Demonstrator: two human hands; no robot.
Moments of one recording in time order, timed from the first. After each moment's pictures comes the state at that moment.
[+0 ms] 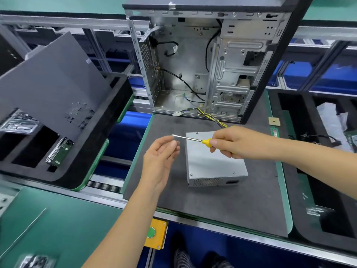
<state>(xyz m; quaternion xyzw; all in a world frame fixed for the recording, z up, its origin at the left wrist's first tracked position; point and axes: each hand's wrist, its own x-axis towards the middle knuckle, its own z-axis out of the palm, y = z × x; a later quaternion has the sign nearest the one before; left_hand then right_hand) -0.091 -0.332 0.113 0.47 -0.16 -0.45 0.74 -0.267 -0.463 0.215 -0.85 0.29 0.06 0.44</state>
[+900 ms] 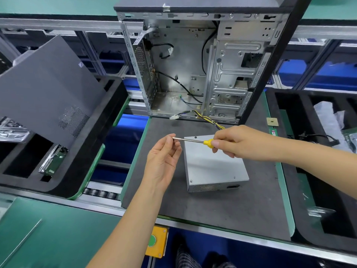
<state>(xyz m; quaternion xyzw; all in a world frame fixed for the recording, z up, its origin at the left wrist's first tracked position) -0.090 -0.357 0.123 0.36 -0.08 -0.51 0.78 -0.266 -0.474 0.219 -0.88 0.29 0.05 0.37</state>
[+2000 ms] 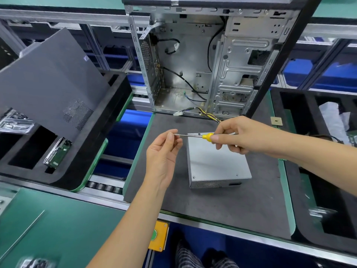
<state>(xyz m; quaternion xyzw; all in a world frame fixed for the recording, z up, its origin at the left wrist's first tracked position) -0.090 -0.351 0.117 0.40 -0.16 -0.43 0.79 -0.257 -0.468 0.229 -0.78 0.34 0.01 0.53</state>
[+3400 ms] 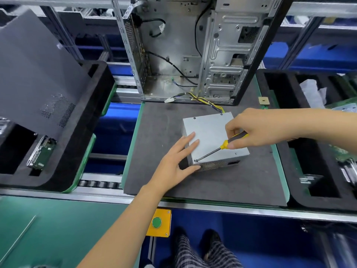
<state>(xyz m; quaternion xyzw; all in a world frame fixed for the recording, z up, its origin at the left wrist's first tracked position) -0.082 -0.319 0.053 0.59 -0.66 -0.27 0.38 -0.270 -0.449 0.240 -0.93 0.25 0.22 0.15</state>
